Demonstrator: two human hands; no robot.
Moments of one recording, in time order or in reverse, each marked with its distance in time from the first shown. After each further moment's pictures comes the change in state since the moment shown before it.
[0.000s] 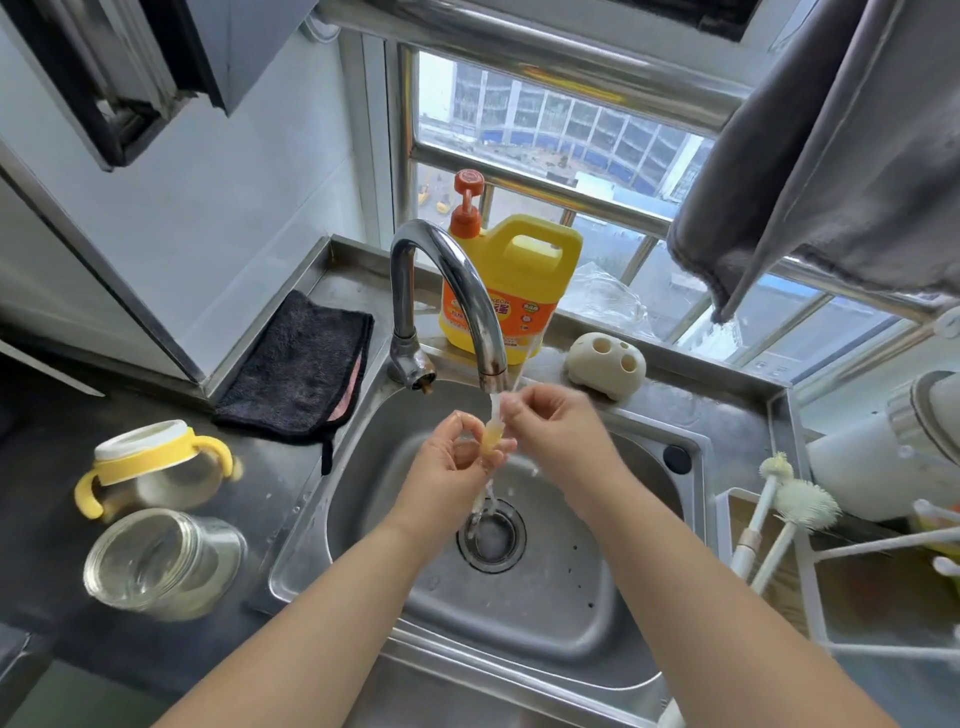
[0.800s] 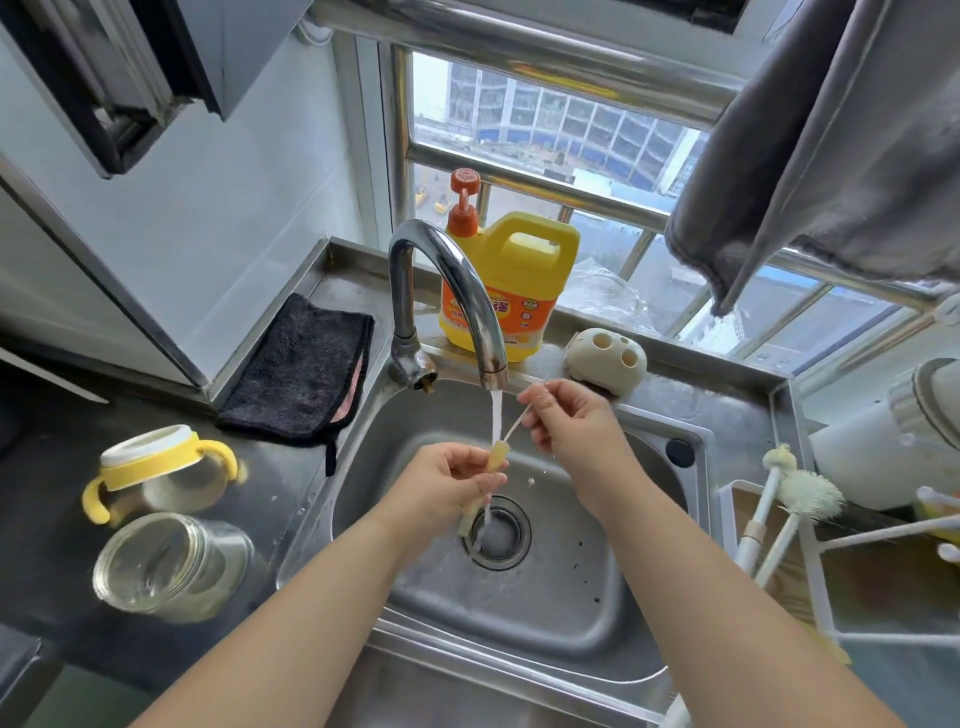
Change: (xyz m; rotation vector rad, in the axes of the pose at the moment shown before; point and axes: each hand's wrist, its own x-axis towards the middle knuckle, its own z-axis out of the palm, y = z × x) left_hand -0.002 0.000 -0.016 0.147 -0.049 -0.185; right_hand 0.001 0.011 -0.009 0.223 0.058 0.077
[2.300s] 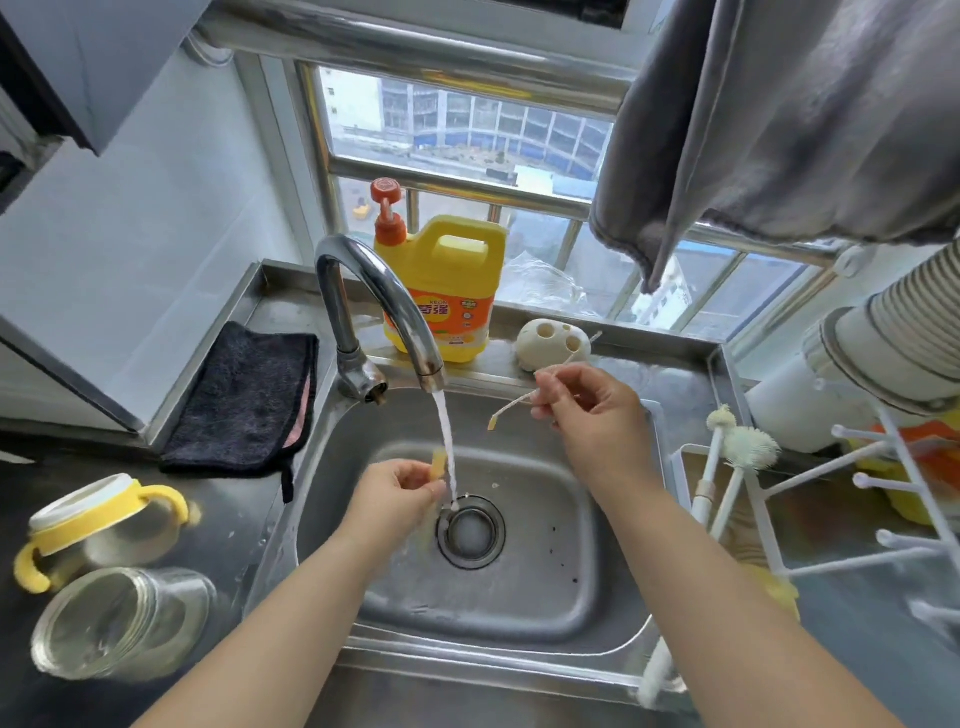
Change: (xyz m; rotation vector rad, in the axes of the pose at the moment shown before) left_hand 0.005 -0.009 0.001 0.231 0.162 -0.084; right_hand -0.028 -0.002 -0.042 -0.121 0.314 -0.257
